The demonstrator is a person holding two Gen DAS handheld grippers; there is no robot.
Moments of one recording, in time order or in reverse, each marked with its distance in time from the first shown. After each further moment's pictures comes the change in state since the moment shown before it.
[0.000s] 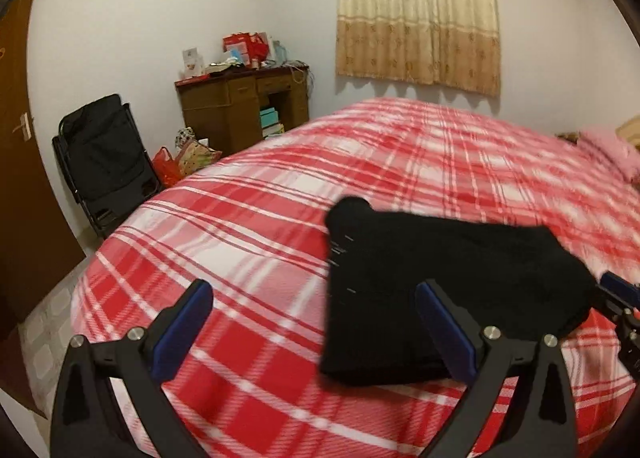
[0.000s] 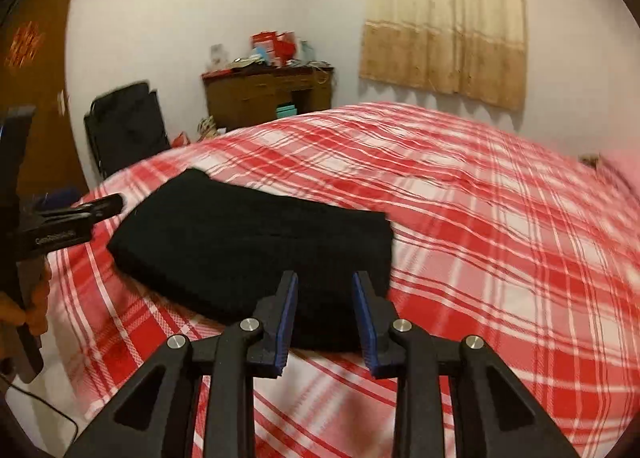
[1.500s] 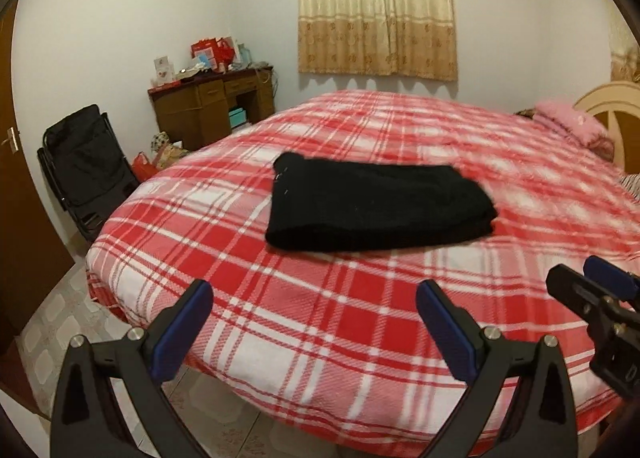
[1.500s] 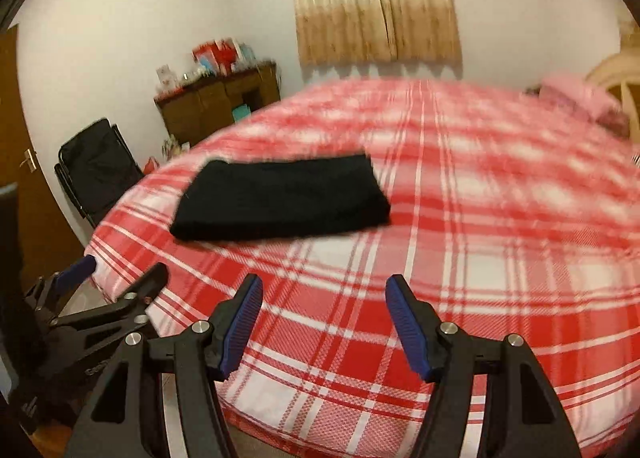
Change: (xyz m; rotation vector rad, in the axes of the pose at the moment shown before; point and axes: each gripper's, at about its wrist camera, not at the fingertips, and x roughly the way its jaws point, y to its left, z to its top) left arm -0.133 -0.017 -0.056 0.060 -0.018 -0.109; right arm -0.144 0.046 -0.050 0.240 -0.035 -0.112
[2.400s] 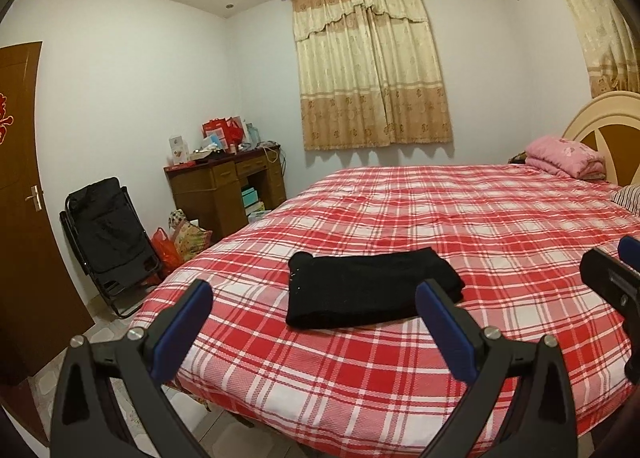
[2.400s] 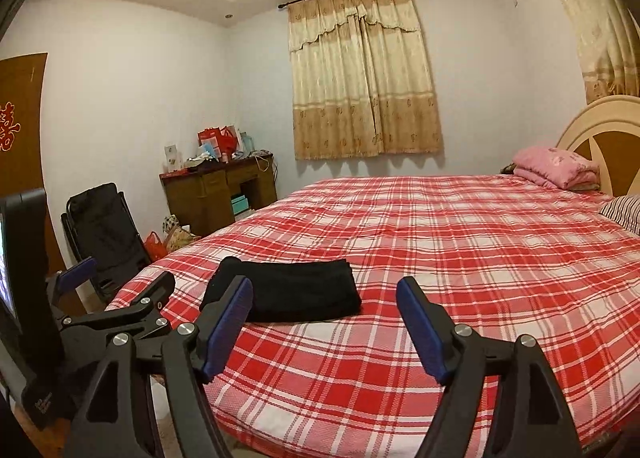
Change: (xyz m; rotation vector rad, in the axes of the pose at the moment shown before) left arm -0.088 -0.016 0.025 0.064 -0.269 0.060; right arm -0.118 -0.006 0.009 0.002 -0.301 -0.036
